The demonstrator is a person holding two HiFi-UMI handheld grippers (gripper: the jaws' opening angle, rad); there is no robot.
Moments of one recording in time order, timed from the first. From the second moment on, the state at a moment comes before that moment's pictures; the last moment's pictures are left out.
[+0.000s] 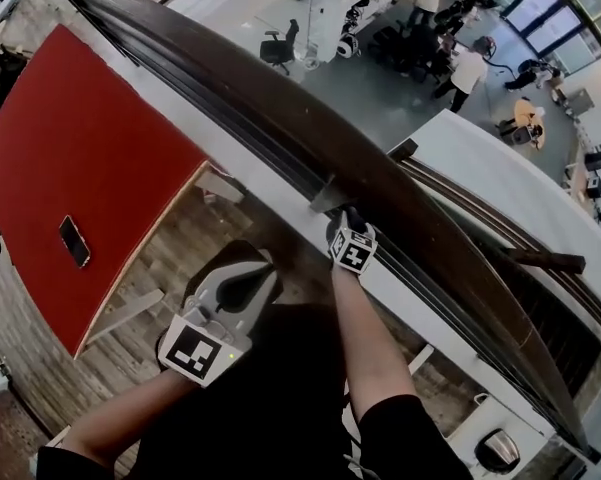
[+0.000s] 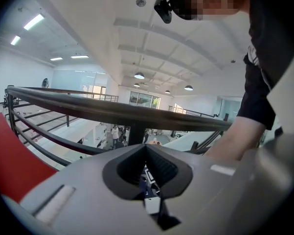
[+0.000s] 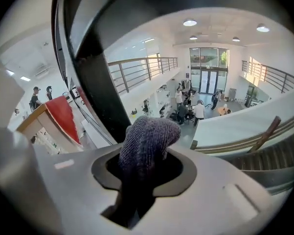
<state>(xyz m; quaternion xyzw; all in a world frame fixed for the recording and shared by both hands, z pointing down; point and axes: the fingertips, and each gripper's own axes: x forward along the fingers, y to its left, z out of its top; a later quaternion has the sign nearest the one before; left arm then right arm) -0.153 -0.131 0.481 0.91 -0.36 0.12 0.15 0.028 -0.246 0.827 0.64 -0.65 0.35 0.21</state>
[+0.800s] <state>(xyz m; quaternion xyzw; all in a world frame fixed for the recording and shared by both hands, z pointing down) -0.084 -0.108 0.502 0.92 -0.32 0.12 0.21 0.084 -0.221 0.824 0.67 -0.62 0.36 0.20</state>
